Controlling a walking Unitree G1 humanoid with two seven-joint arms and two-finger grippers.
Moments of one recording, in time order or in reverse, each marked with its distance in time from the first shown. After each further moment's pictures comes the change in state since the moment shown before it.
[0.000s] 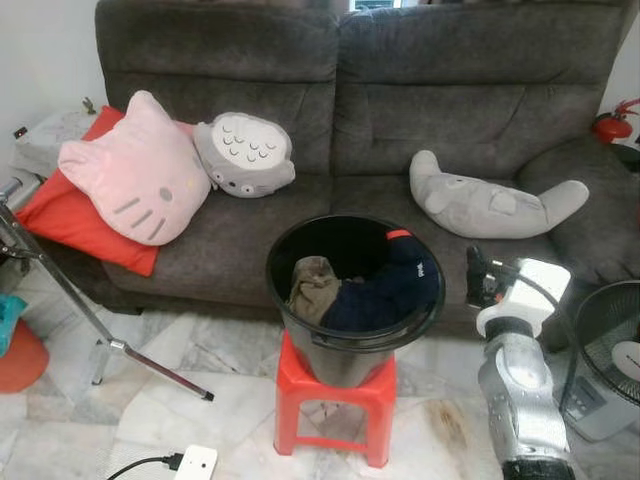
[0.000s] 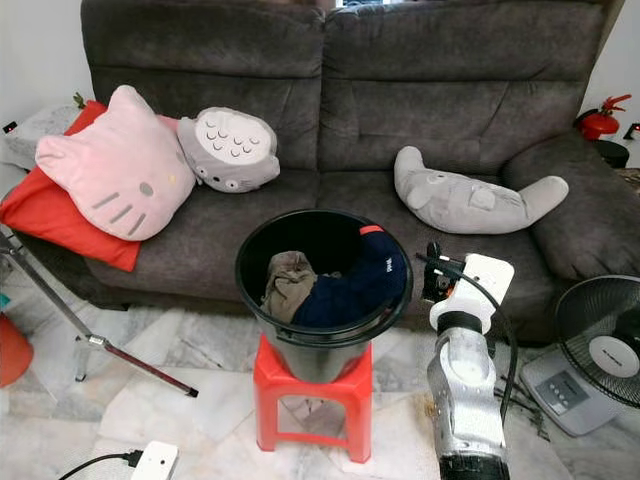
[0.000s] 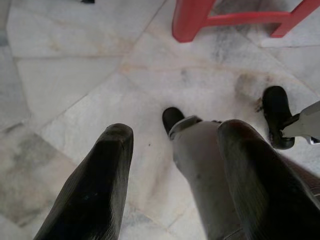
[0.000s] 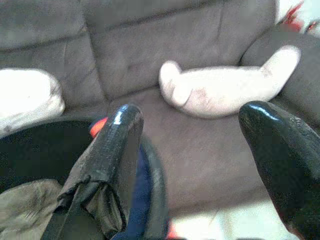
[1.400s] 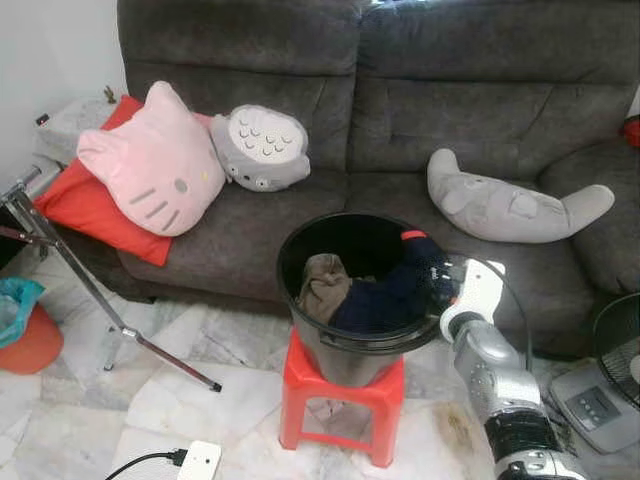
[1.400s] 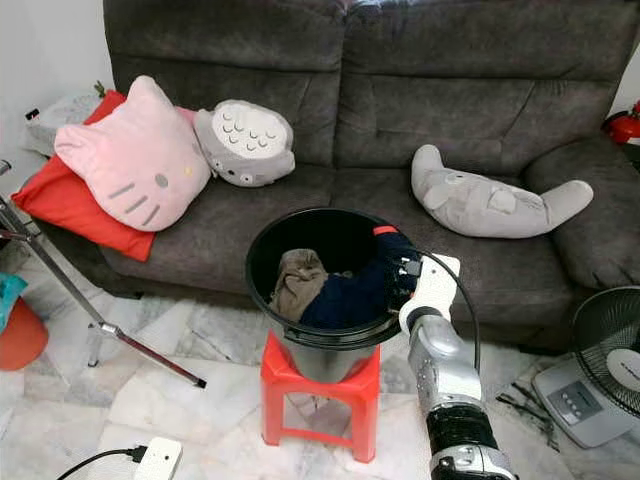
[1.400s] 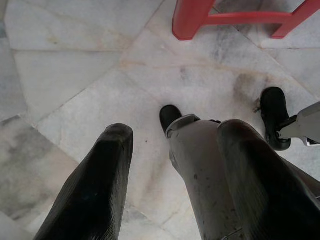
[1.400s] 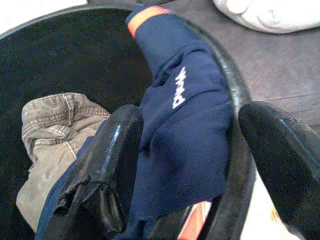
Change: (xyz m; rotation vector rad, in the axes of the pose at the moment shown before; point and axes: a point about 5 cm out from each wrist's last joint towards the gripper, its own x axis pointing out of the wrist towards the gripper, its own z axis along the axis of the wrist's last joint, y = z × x) left arm 0.003 -0.007 0.007 0.002 -0.002 -0.010; right arm 0.025 0.021 -0.035 -0.013 0.337 0.135
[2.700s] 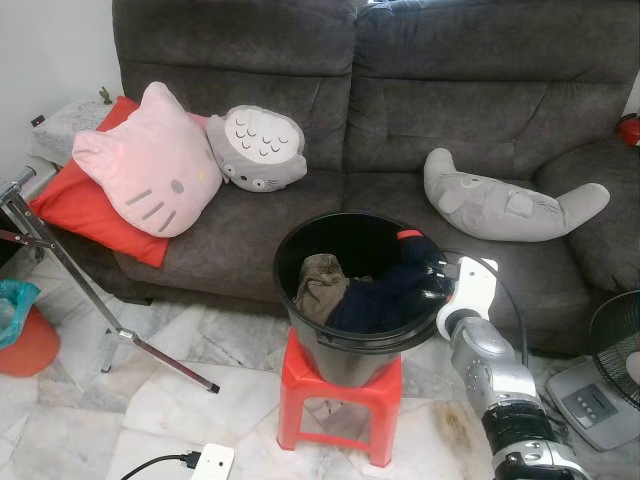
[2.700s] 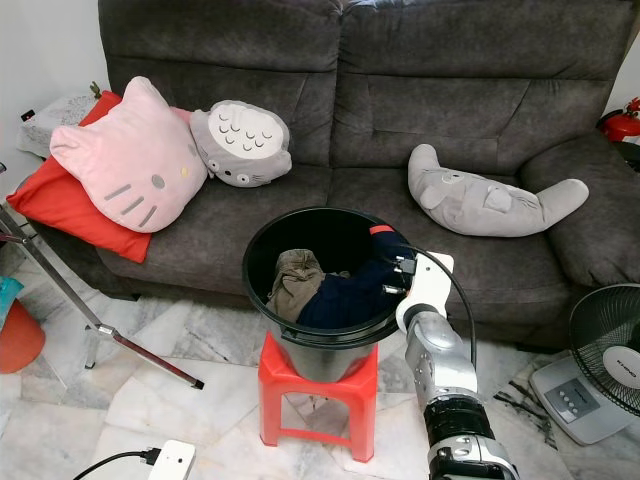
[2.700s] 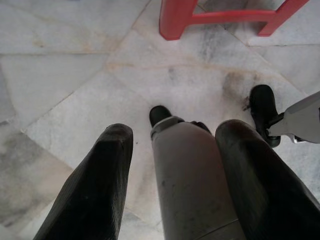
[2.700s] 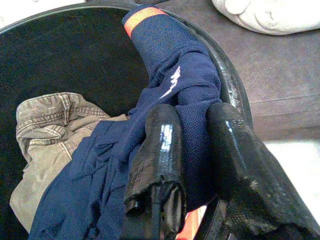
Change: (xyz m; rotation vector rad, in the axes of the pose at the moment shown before) left arm 0.003 -0.019 0.002 0.004 0.003 -0.022; right arm 0.004 0.003 0.004 -0.022 0.003 0.002
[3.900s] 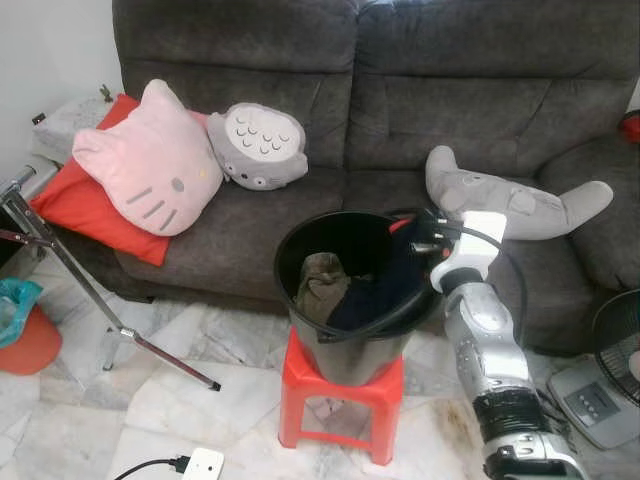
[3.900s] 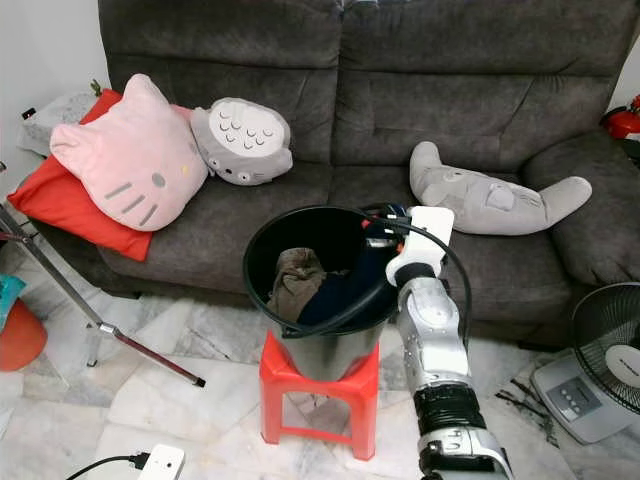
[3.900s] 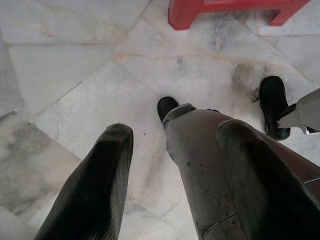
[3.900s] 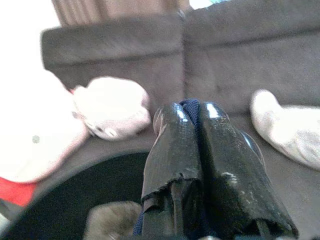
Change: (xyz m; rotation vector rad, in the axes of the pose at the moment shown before) left arm -0.004 0.014 -0.009 0.007 0.021 0.013; right arm -0.016 0.039 0.071 -0.035 -0.486 0.213
